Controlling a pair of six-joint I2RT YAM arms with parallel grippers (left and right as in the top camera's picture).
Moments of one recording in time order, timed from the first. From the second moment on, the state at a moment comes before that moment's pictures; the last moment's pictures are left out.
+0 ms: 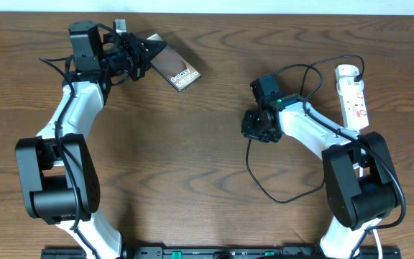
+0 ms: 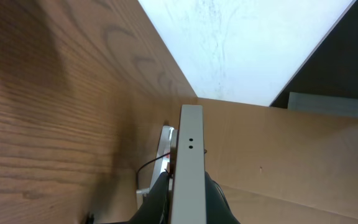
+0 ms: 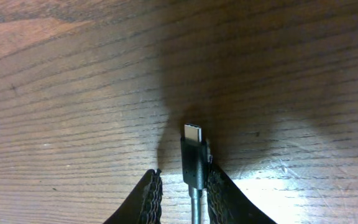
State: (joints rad) left arm 0.08 1.89 1.31 0.07 0.99 -1.15; right arm 0.39 1.92 1.16 -0.60 -0.18 0.65
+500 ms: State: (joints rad) left arm 0.08 1.89 1.31 0.07 1.01 -1.17; right arm 0.38 1.94 1.22 -0.60 -0.26 0.43
